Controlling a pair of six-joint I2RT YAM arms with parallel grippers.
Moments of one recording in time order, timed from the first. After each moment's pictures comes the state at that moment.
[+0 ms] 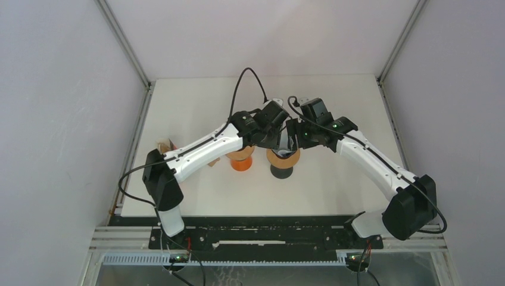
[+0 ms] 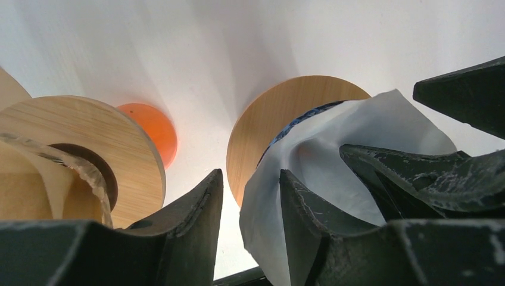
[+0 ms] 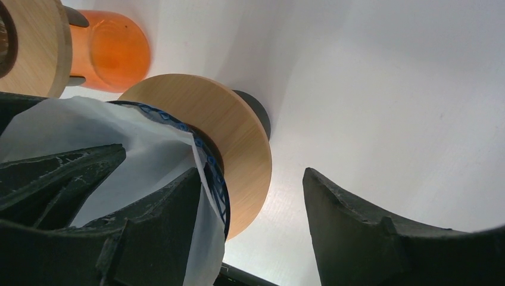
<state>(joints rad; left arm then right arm) -0.93 1.79 1.71 -0.89 -0.29 -0.59 0.53 1.38 1.21 -0.75 -0.01 0.24</state>
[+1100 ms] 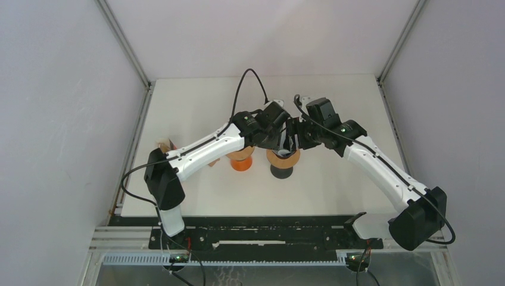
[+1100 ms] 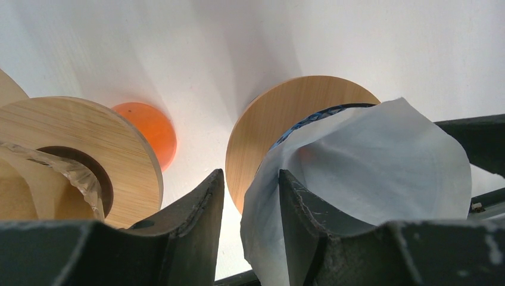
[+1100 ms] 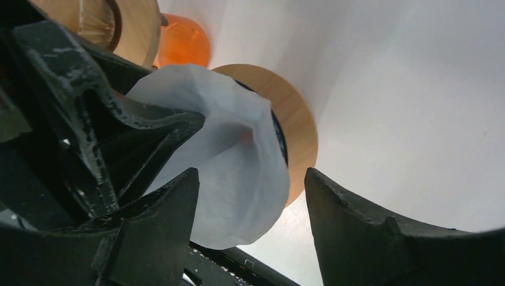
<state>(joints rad) -0.93 1.81 1.71 -0.89 -0.29 -0.59 0.53 1.30 1.20 -0.74 -0.13 0.26</state>
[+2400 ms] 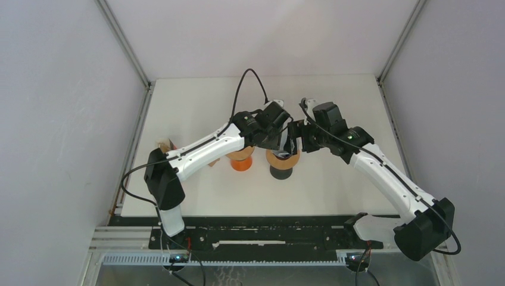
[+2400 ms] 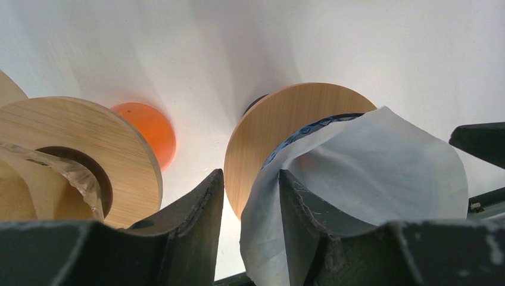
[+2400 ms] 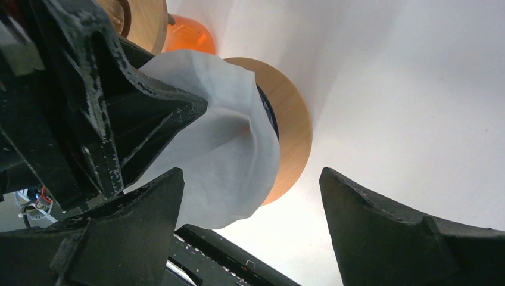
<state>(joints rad) -0.93 1.81 1.71 -0.88 -0.29 -0.59 0.52 1.22 1.13 -0.71 -0.16 0.27</state>
